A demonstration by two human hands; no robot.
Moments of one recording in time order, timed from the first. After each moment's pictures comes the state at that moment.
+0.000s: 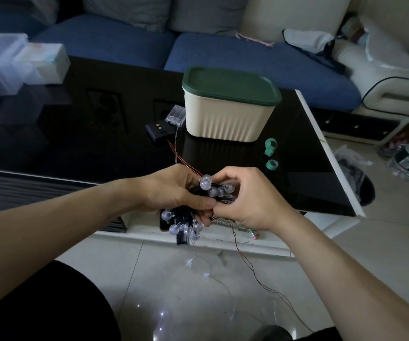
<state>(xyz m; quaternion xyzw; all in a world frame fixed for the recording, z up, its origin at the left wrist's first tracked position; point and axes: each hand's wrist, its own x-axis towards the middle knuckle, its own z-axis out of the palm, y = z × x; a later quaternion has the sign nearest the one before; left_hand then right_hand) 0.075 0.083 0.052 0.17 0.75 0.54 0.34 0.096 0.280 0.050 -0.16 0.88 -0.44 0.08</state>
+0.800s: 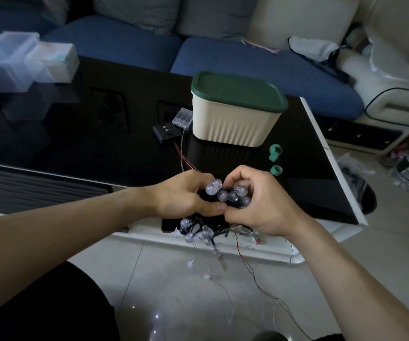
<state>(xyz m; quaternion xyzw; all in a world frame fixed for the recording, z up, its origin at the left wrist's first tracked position) 0.084 0.086 0.053 0.23 0.80 0.50 0.23 0.099 0.285 0.057 -0.17 0.86 -0.48 0.09</state>
